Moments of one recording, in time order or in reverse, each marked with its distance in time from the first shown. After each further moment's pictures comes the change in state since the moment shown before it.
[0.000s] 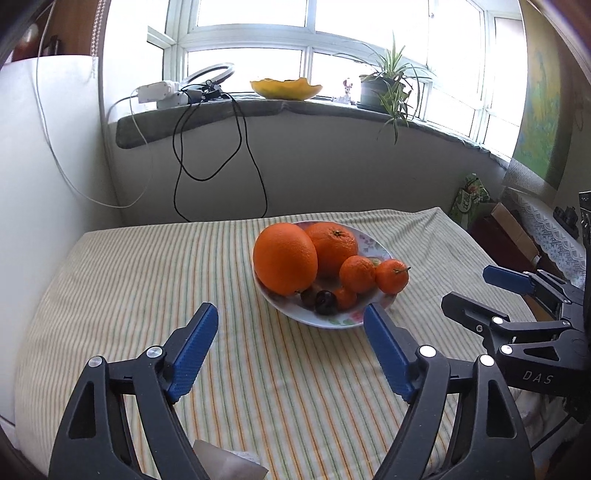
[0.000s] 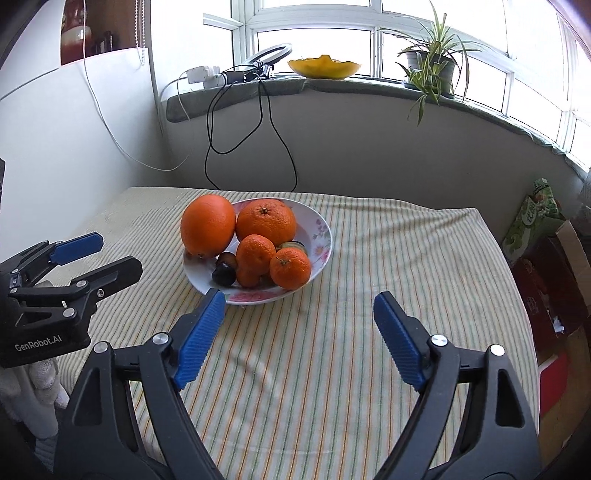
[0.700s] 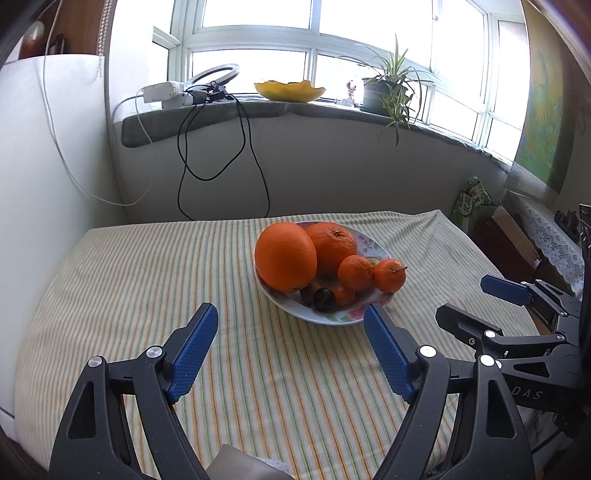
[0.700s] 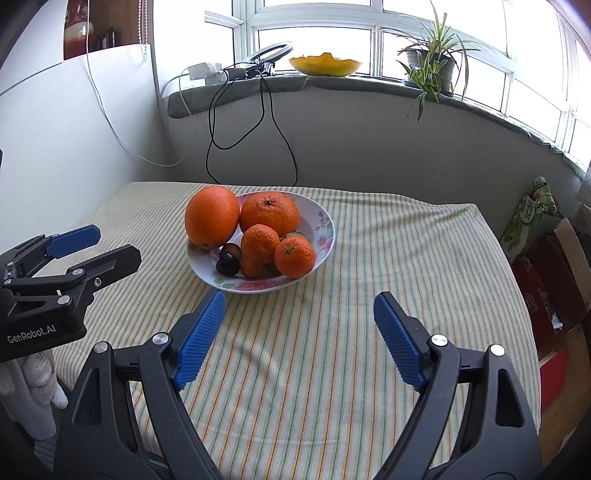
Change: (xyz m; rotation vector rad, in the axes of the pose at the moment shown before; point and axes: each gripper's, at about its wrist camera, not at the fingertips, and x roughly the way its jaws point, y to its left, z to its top) left arm -0.006 -0.003 -0.003 -0.019 -0.007 0.012; right arm -0.002 0.006 -0.008 -0.006 0.006 -0.003
